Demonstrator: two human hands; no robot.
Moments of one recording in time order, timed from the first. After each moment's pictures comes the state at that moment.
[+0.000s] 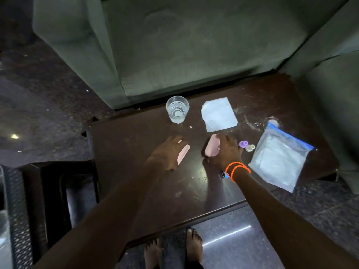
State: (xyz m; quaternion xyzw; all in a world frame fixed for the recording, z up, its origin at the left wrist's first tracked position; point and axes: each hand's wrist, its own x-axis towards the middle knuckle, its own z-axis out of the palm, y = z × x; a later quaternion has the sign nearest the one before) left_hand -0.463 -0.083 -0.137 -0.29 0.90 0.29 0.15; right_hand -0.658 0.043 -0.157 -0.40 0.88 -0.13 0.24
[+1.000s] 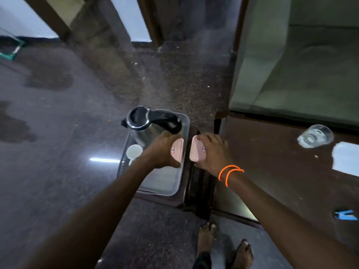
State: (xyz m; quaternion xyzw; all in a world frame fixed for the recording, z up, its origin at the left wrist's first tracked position) left_hand -0.013 -0.056 0.047 -0.63 0.73 0.28 0.04; right_hand -0.226 -0.049 -0.008 -0.76 0.58 -0.14 0.26
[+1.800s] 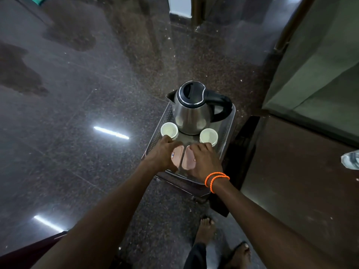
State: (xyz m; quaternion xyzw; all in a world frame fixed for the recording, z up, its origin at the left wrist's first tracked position) left_hand 0.110 0.021 -0.023 -0.69 0.64 0.34 0.03; right_hand -0.075 0.001 -0.054 -0.84 0.49 -0.04 0.24
